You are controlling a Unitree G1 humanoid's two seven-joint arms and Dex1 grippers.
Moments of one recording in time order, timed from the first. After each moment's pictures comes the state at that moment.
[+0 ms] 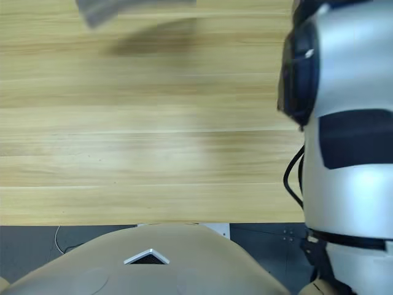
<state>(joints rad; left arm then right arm) -1.43 0.54 -0.24 1.35 0.48 -0.23 -0.03 -1.47 -0.27 0.10 1.36 -0.21 -0.30 0.54</state>
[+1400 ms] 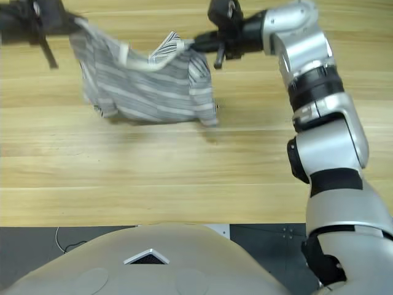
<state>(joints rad) -0.87 0.79 -0.34 0.48 0.16 0.01 -0.87 -1.05 -0.45 0.49 0.91 0.26 0.05 0.96</state>
